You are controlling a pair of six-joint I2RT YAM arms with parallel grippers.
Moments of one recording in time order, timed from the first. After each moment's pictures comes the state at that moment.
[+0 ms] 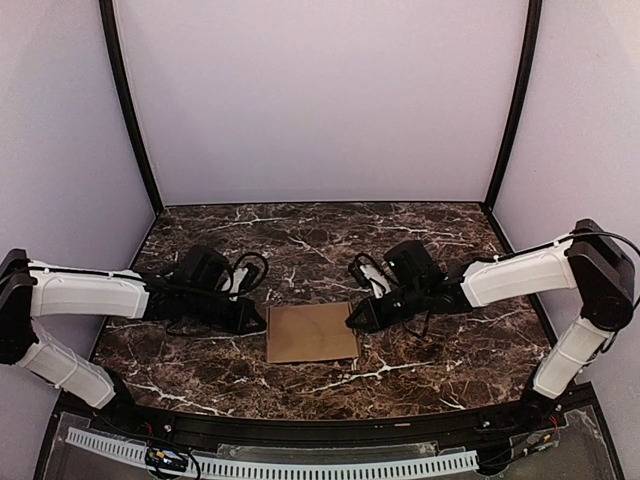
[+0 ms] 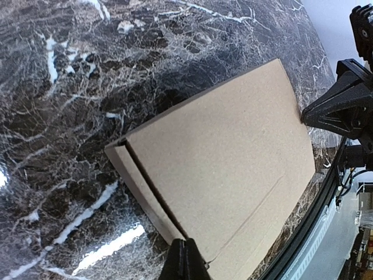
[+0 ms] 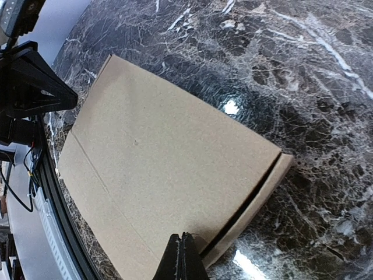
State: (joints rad) left arm -0.72 1.37 0.65 -0.15 0.32 -0.54; right arm 0.85 1.65 0.84 0.02 -0.40 0.42
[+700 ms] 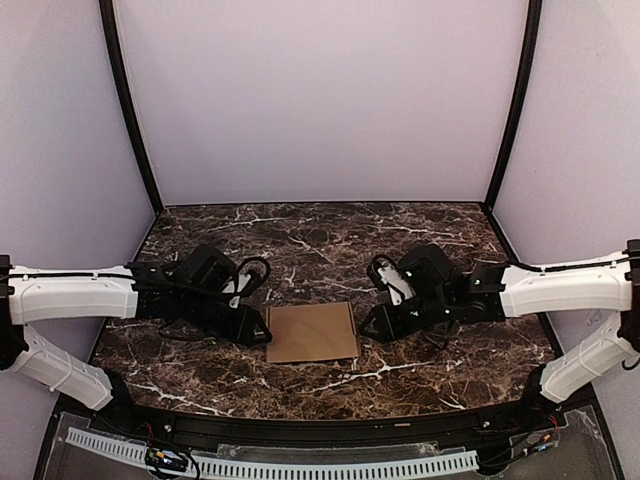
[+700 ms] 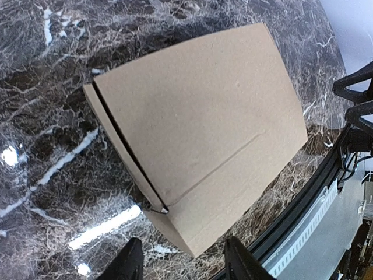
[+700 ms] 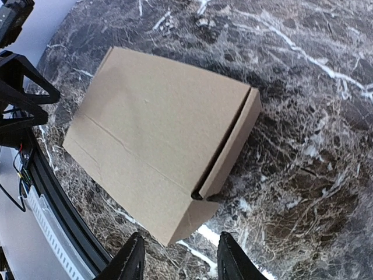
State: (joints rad) left arm -0.84 1.29 0.78 -0.45 0.22 -0.60; right arm 0.97 1.36 0.81 -0.25 -0.14 0.52
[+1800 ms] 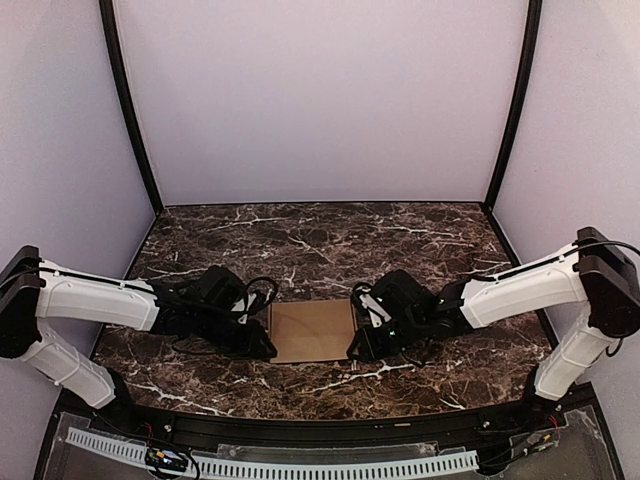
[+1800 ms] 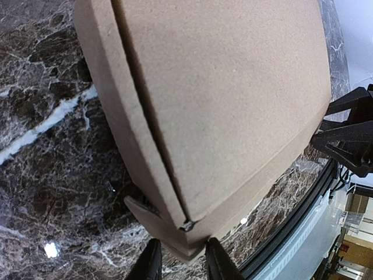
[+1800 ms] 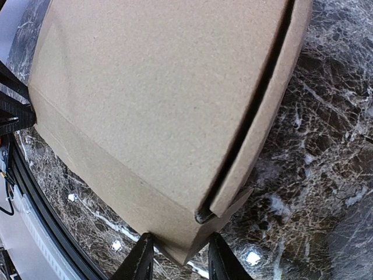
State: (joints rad) left arm -0.86 1.41 0.65 -0.23 0.30 -0.77; right arm 1.03 1.60 0.80 -0.15 -0.17 0.65
